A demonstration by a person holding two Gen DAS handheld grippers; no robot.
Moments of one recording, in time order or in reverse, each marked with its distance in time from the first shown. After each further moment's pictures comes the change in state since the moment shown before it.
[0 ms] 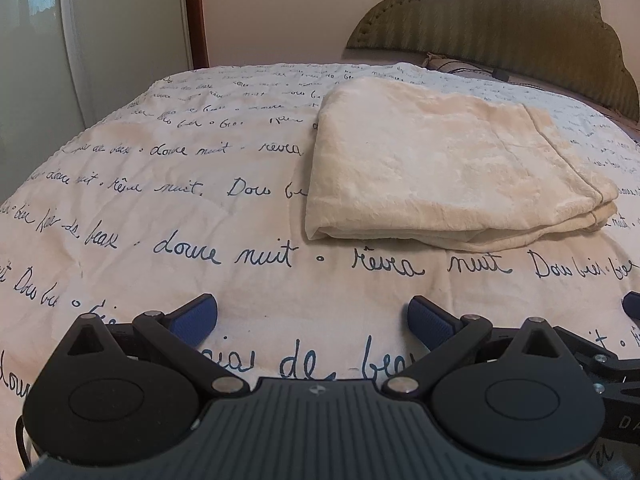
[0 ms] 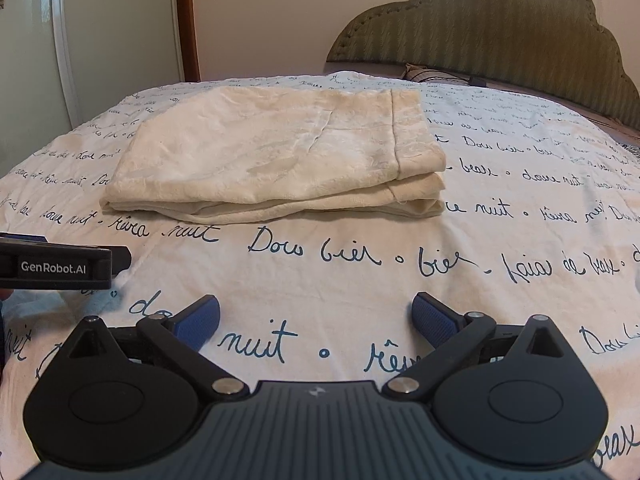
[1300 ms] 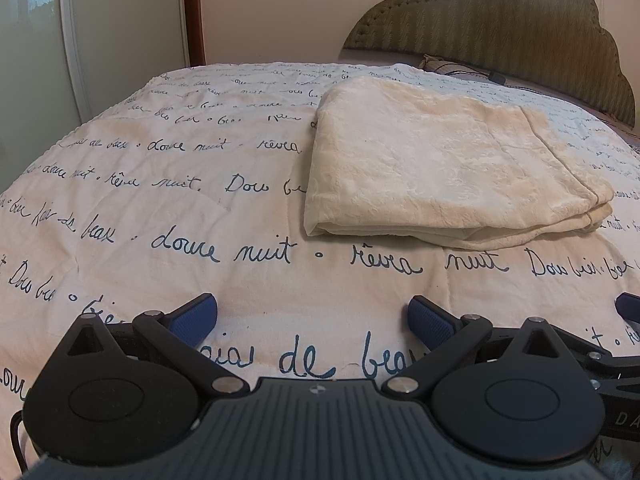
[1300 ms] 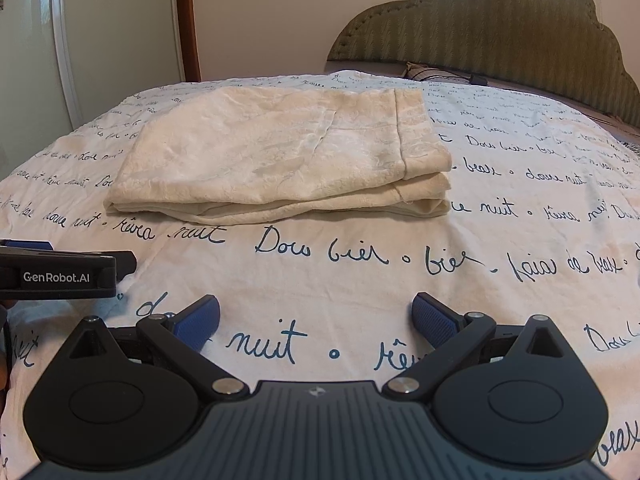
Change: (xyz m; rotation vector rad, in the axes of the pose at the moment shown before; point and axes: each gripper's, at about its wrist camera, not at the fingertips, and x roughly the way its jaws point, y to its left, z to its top) left arm 0.001 0.002 -0.002 -0.012 0.003 -0.021; right arm 0.000 0.005 0.001 0.009 0.004 0.003
